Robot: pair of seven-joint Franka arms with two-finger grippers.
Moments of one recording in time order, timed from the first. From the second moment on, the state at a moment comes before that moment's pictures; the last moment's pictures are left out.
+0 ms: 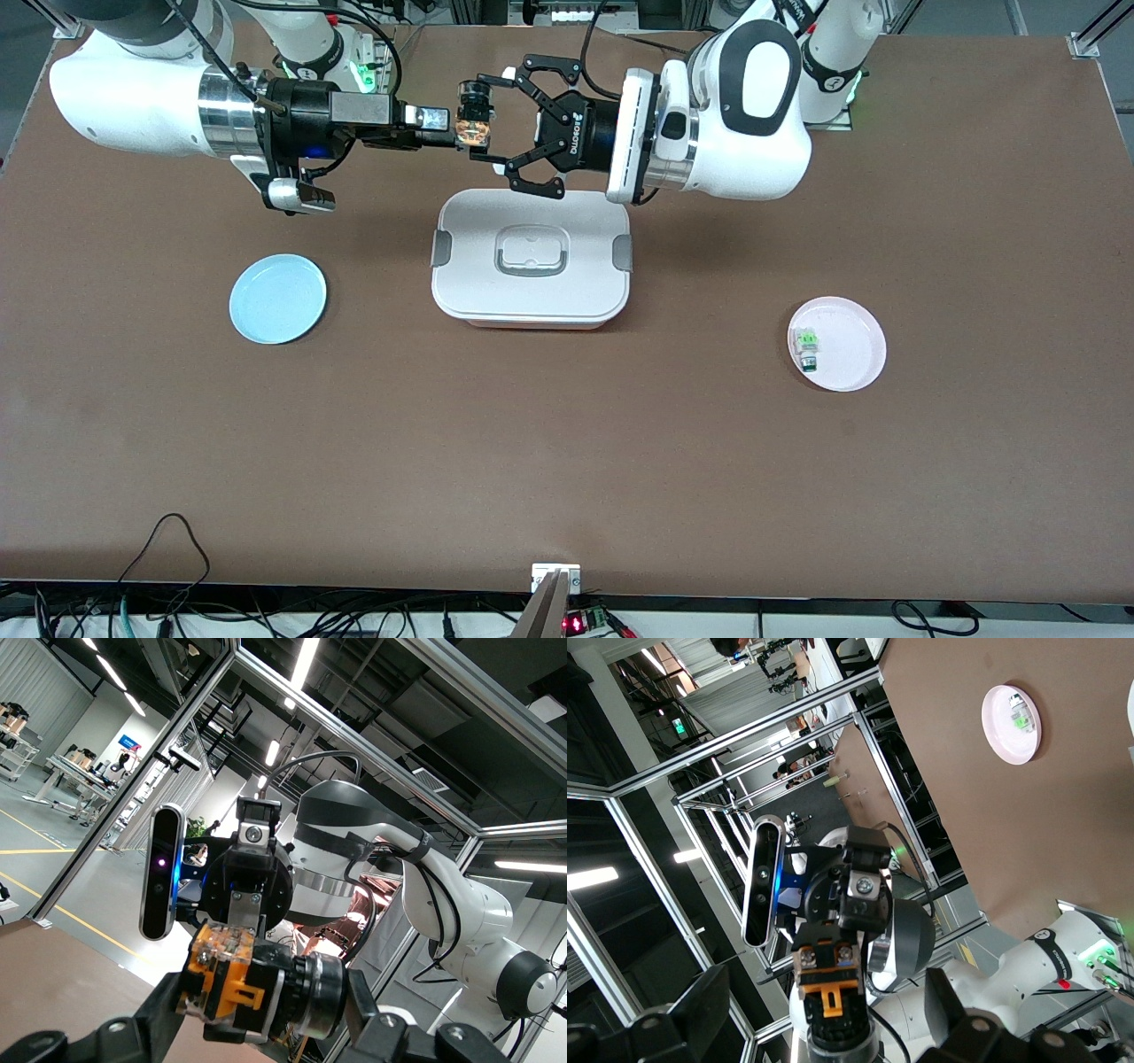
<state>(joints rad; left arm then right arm) -0.09 0.27 -0.63 -1.75 -1.90 2.14 1.58 0.03 -0.08 0.29 -1.98 1.55 1.90 0.14</state>
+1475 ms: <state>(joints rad) -0.09 0.28 -0.63 -1.75 -1.91 2.14 1.55 0.03 -0.09 0.33 -1.98 1.56 1.96 0.15</state>
